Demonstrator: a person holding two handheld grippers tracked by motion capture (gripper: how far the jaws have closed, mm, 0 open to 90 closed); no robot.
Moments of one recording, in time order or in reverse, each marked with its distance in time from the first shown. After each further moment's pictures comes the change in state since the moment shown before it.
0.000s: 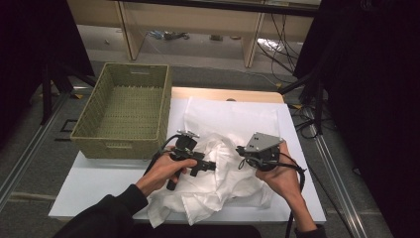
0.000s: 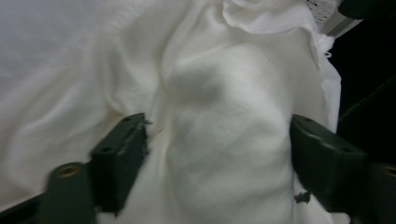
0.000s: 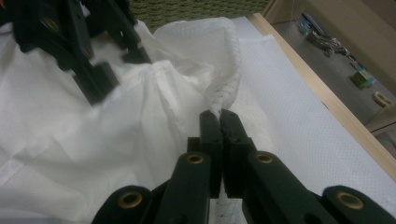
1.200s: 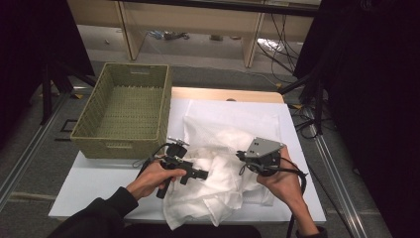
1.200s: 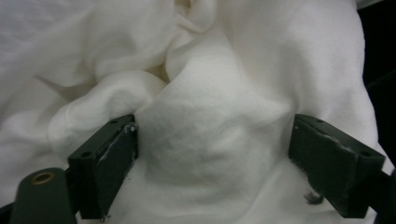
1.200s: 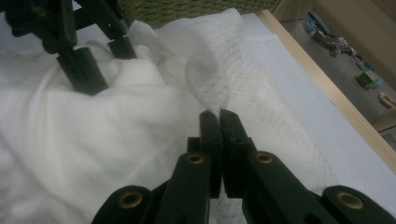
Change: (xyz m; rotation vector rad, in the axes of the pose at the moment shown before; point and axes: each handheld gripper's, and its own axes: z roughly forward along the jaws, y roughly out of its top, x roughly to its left) left arm 0.013 -0.034 -0.015 0.060 0.047 -0.046; right arm 0.009 -0.004 -0.006 0.016 0.018 -0.004
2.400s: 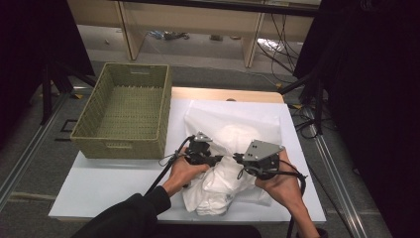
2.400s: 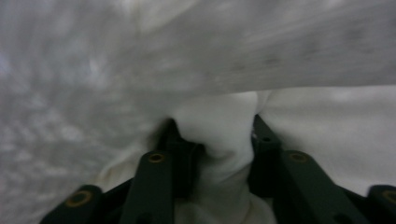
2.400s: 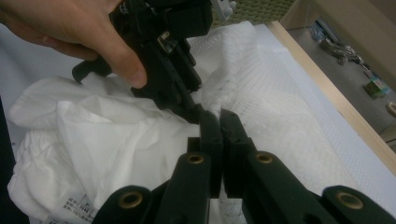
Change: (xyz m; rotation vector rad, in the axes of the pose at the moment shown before) left arm -0.009 0.032 0.050 -0.162 0.139 0.119; right arm 0.010 0.008 -0.007 -0.025 0.029 -0.030
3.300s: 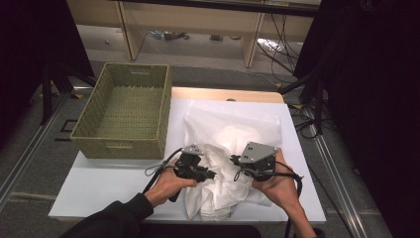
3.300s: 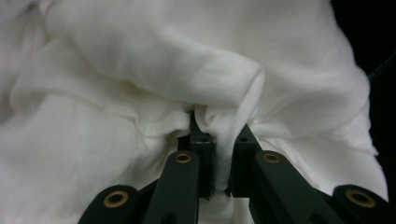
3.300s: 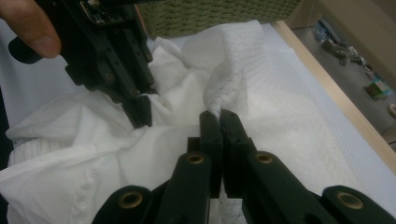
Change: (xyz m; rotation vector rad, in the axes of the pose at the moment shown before) left arm -0.024 -0.017 -0.039 0.026 -0.157 0.082; right arm 0.004 0.002 0.005 0.015 -0.008 -0.040
